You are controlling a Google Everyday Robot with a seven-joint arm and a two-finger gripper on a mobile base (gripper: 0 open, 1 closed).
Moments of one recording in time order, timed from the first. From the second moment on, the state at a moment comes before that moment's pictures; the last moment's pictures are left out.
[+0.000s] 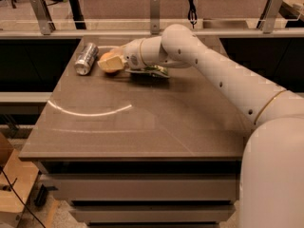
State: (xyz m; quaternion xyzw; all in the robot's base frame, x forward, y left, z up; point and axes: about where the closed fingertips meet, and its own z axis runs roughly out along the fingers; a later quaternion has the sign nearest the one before) arm 0.752 0.134 0.863 -0.45 0.68 0.31 0.49
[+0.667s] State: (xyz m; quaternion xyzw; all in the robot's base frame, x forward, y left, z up) arm 0.751 0.141 0.860 -0.45 0.68 0.32 0.49
